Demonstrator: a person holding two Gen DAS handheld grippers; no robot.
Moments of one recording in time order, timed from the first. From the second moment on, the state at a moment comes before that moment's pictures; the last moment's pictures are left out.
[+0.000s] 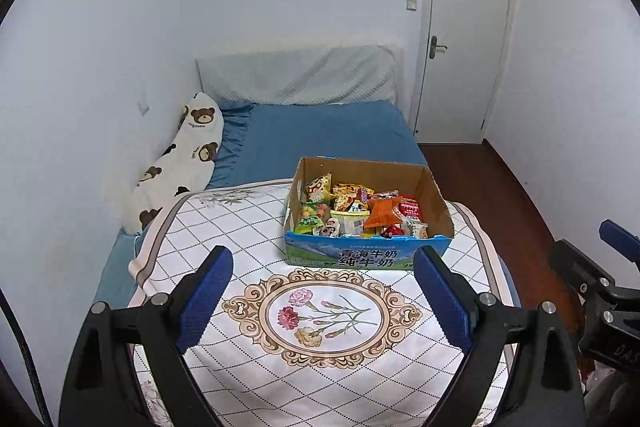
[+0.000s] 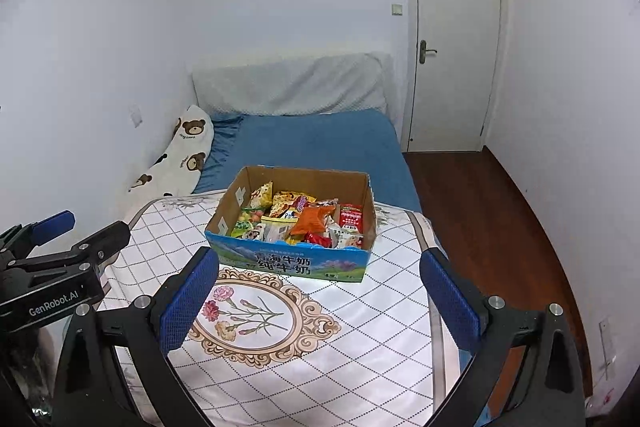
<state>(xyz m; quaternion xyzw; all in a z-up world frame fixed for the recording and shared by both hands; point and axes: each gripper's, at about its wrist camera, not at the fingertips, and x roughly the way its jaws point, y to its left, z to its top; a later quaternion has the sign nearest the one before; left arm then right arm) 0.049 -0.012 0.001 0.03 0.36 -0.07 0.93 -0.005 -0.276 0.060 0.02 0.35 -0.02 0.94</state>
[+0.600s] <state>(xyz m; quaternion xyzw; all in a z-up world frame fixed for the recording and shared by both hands) 0.072 -0.018 -0.029 0.03 0.39 -0.06 0.92 0.016 -0.276 0.031 0.03 0.37 -0.03 0.93</state>
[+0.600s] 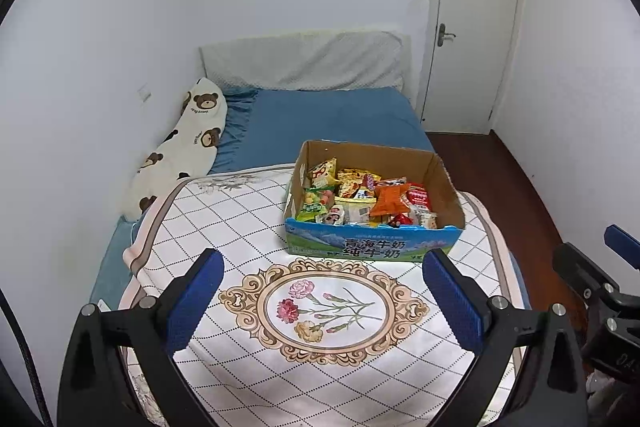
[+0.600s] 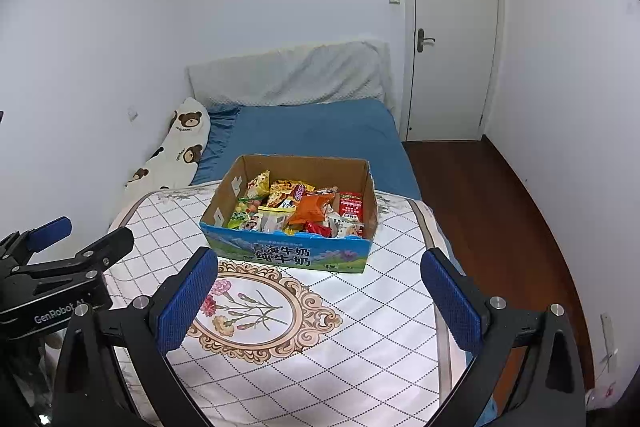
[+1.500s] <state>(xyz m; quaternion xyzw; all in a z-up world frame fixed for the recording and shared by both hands) 0.189 -0.045 -0.092 0.05 0.45 -0.04 0.89 0.143 -0.306 -0.046 0.04 0.43 -0.06 0.90</state>
